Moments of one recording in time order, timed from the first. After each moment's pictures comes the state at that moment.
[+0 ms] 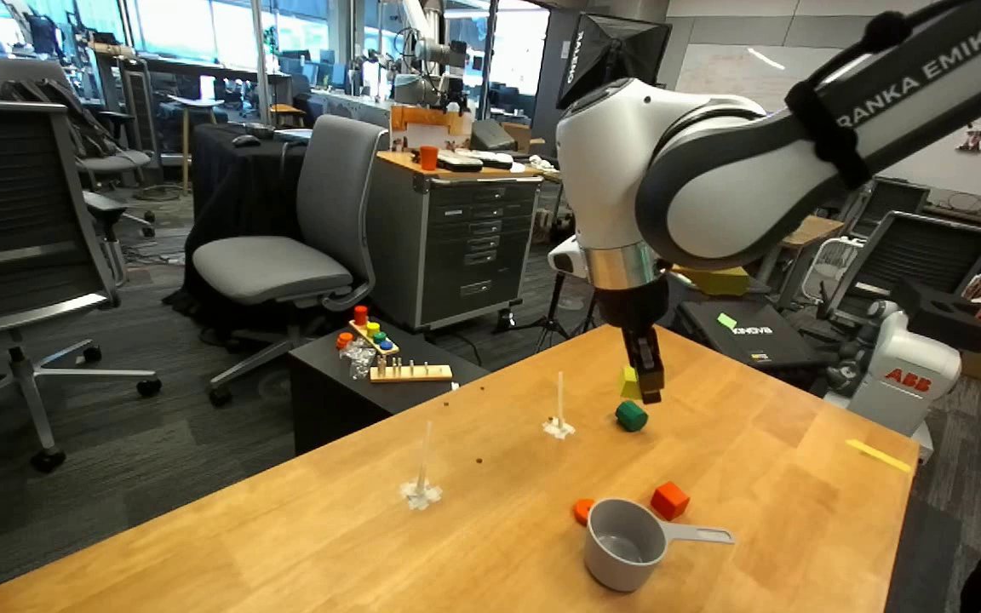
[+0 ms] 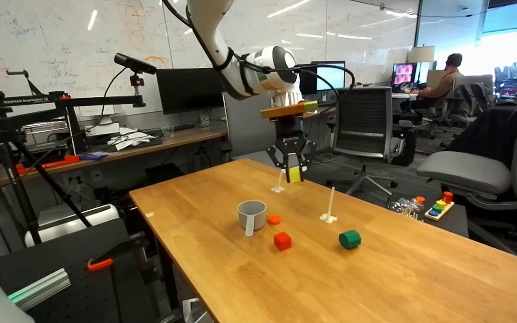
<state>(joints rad) 0.17 0.67 0.10 -1.66 -0.45 1.99 -0.29</state>
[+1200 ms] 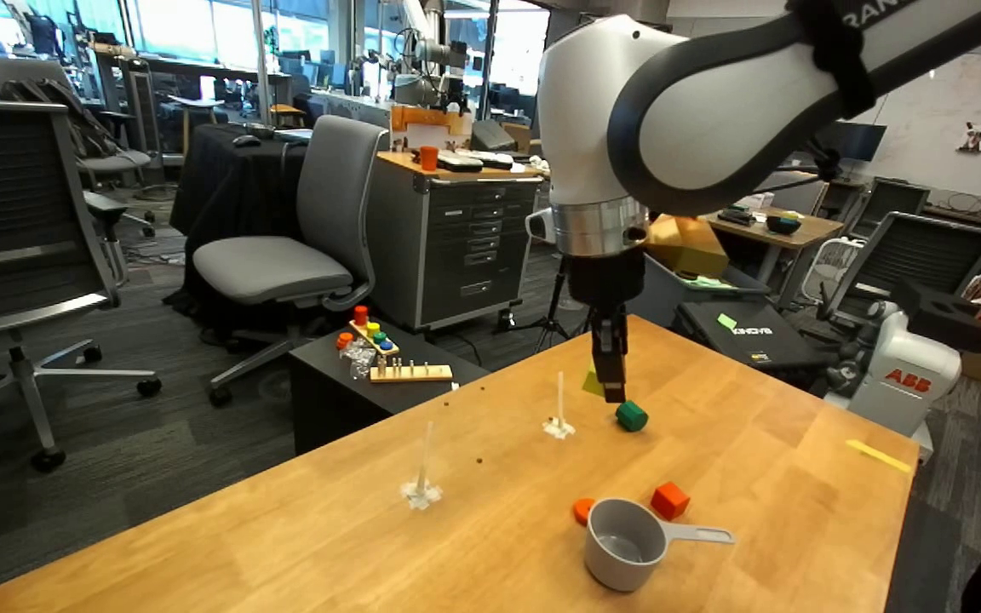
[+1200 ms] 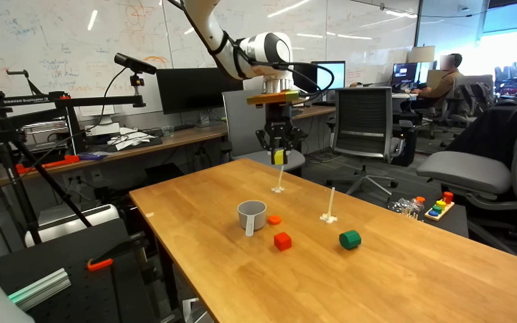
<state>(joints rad) 0.21 0.65 0.12 -1.60 -0.29 1.96 -0.17</state>
